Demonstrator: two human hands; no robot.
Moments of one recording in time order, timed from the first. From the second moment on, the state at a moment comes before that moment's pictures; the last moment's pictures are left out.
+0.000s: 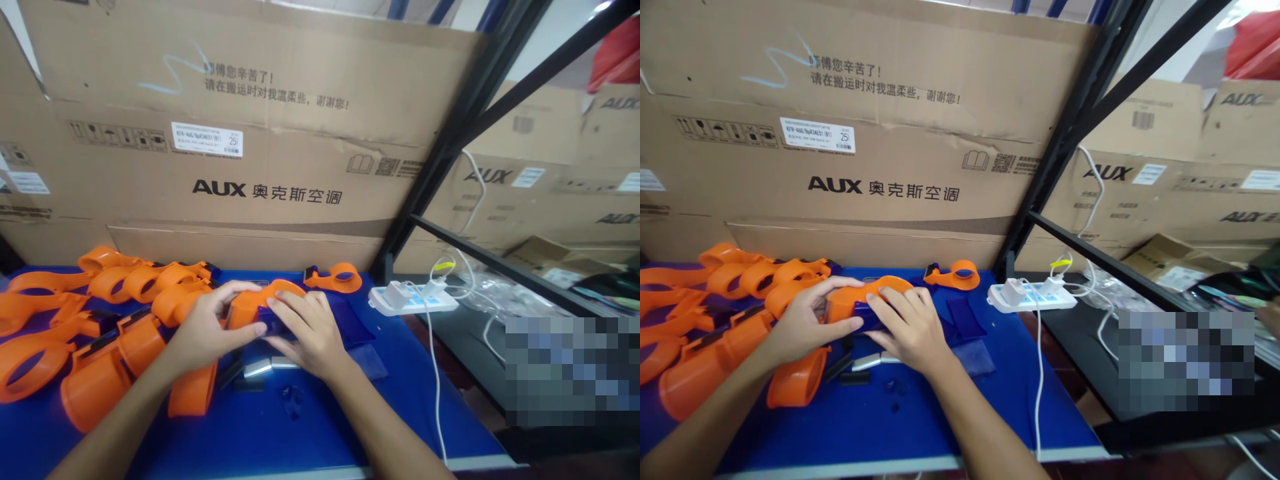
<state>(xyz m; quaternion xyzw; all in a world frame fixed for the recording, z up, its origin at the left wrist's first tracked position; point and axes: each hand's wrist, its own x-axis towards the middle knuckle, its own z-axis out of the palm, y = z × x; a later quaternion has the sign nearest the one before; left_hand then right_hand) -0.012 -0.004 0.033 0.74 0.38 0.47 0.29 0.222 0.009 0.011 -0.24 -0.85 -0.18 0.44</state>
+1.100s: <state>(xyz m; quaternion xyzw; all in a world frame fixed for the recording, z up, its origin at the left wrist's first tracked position) -0.020 -0.002 0.034 0.74 0.31 0.46 0.38 0.226 0.006 0.018 -0.30 -0.81 0.07 0.51</state>
